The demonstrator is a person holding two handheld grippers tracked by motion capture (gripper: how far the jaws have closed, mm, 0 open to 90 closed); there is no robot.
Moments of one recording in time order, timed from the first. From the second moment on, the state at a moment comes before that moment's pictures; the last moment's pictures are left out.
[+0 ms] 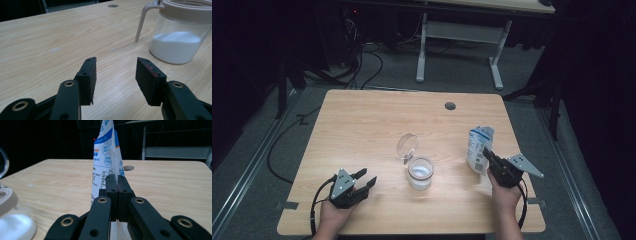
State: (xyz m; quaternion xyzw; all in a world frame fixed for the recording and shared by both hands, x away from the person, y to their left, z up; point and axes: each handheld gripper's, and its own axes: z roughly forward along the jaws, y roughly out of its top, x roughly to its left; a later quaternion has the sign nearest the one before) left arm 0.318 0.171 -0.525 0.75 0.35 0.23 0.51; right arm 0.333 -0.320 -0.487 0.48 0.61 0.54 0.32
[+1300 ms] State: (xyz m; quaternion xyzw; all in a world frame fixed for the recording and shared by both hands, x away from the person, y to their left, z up) left arm 0.314 0.174 -0.525 0.76 0.34 0.22 0.51; right arm 0.317 -0.315 -0.497 0.49 0.63 0.50 0.34
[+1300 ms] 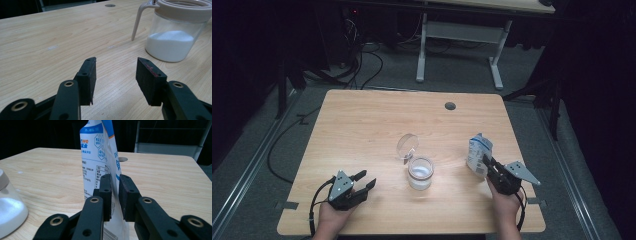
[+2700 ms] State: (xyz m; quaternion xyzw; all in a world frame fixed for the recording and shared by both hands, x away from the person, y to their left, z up) left arm 0.315 0.175 -0.525 0.76 0.34 0.22 0.51; right arm 0.321 -0.306 -0.500 0.50 0.64 0.48 0.34
